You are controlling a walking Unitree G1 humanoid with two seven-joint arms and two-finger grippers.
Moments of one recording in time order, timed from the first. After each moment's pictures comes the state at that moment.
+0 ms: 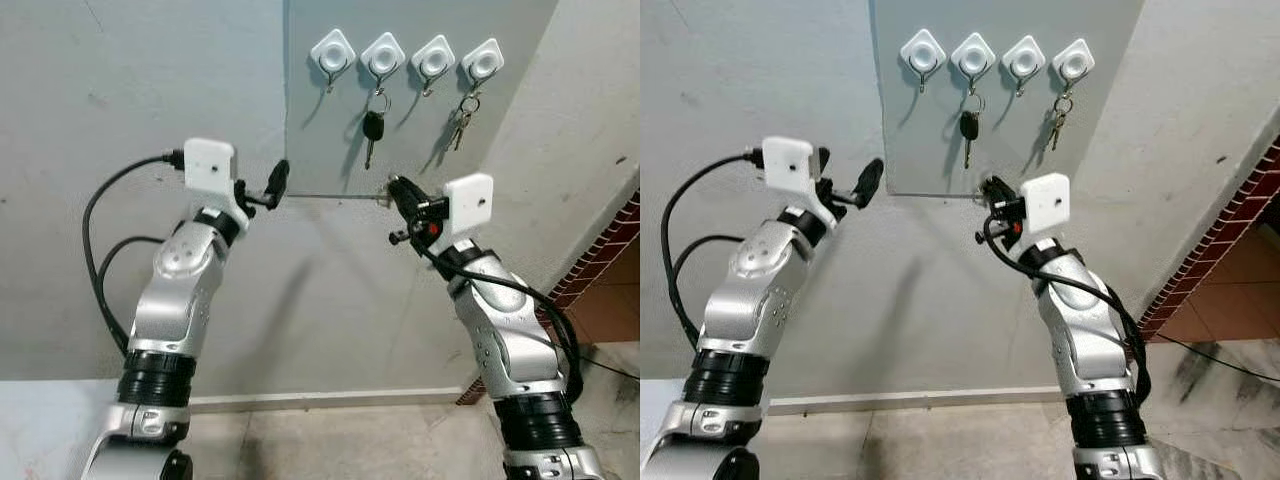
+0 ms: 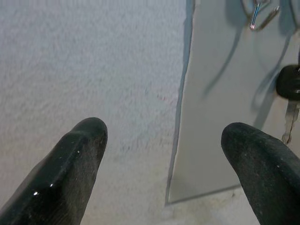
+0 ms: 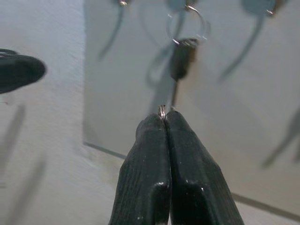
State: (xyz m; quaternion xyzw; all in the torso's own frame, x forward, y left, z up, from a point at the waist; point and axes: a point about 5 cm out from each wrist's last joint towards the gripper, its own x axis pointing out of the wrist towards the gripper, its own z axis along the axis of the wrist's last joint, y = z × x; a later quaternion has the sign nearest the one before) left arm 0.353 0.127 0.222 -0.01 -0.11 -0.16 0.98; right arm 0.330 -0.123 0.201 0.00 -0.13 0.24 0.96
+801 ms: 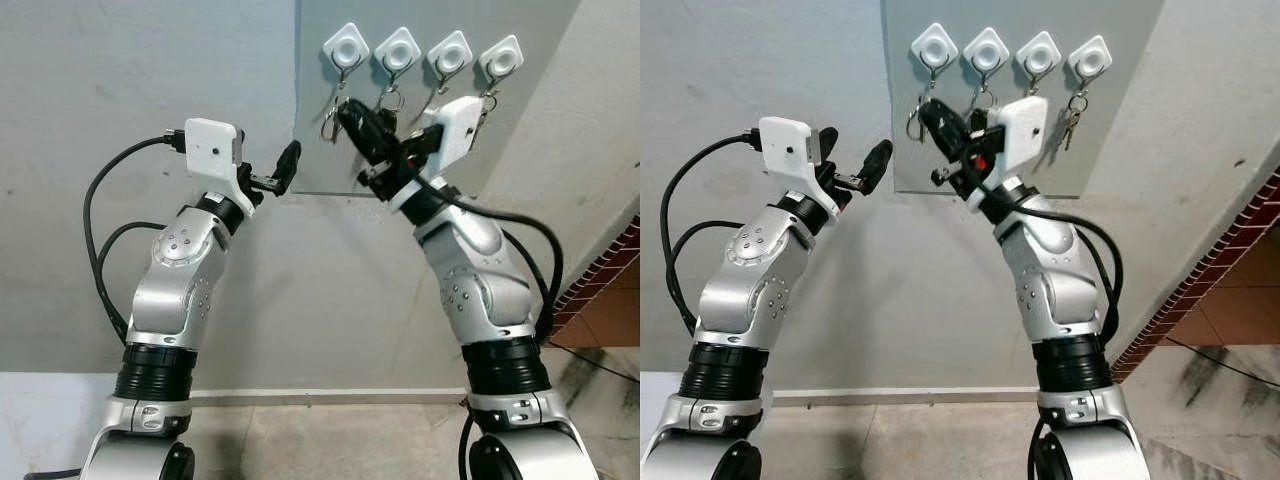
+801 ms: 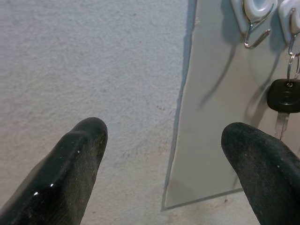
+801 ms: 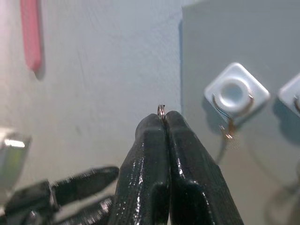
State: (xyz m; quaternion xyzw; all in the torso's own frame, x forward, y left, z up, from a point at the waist) left arm 0.348 0.125 0.233 -0.03 -0.12 -0.18 0.98; right arm 0.338 -0.078 0.271 0.13 -0.23 0.37 0.89
